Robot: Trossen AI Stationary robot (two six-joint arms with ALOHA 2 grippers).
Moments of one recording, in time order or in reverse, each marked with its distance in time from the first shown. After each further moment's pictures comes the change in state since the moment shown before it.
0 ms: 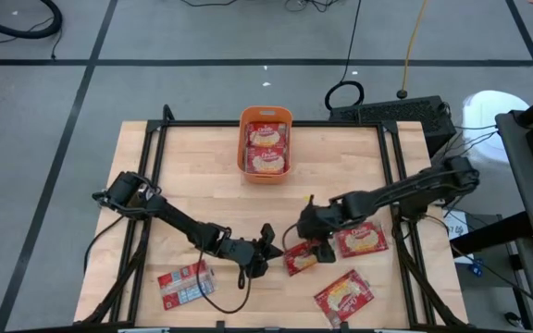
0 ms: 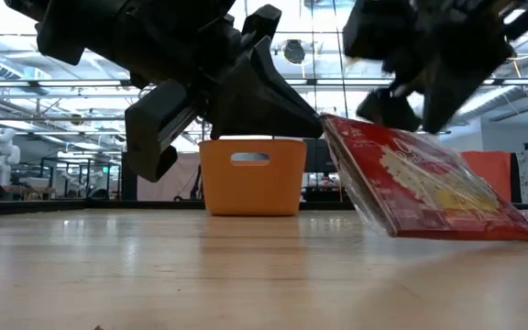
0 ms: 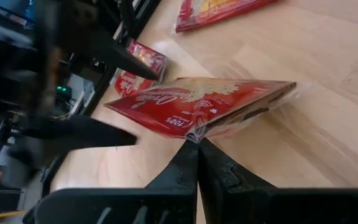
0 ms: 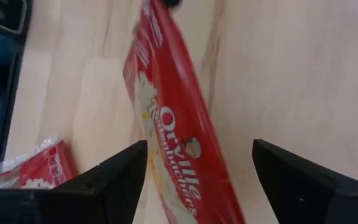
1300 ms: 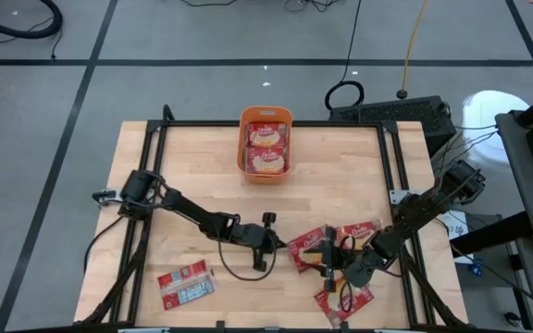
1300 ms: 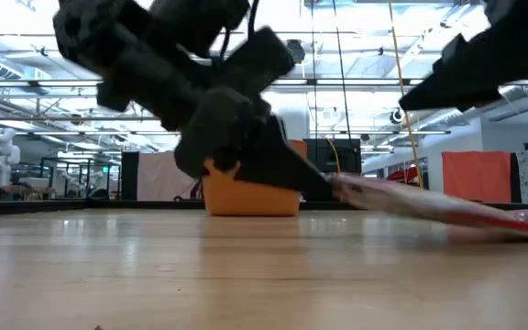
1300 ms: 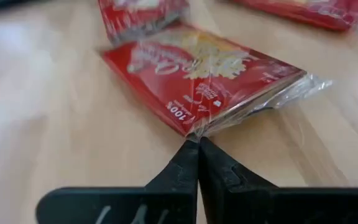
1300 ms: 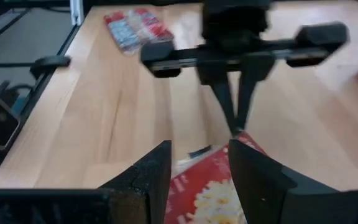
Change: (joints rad) left arm 0.141 0.096 0.000 0.029 0.217 -0.647; right arm 0.493 -0.001 -0.314 0.761 0.911 0.267
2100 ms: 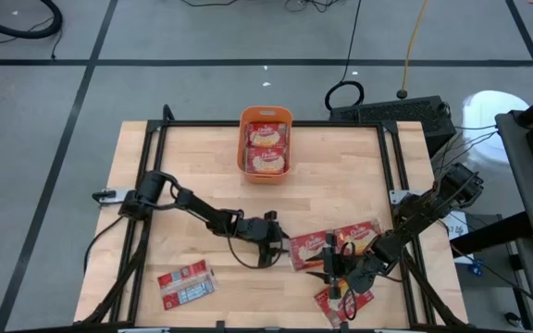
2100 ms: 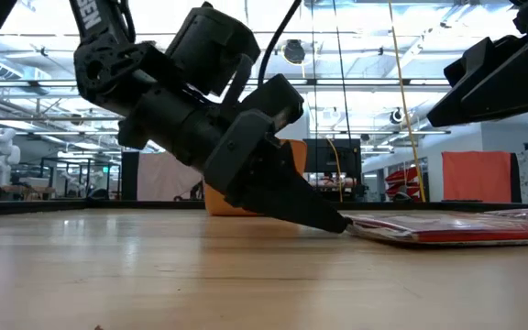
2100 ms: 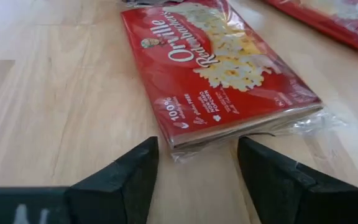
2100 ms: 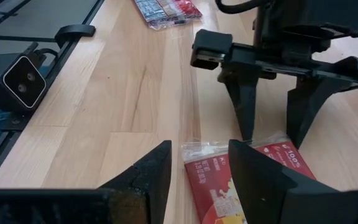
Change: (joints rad) left arm 0.055 0.105 0.000 0.116 0.129 -0.222; right arm 0.042 0.037 0.000 -0.002 -0.051 -0.026
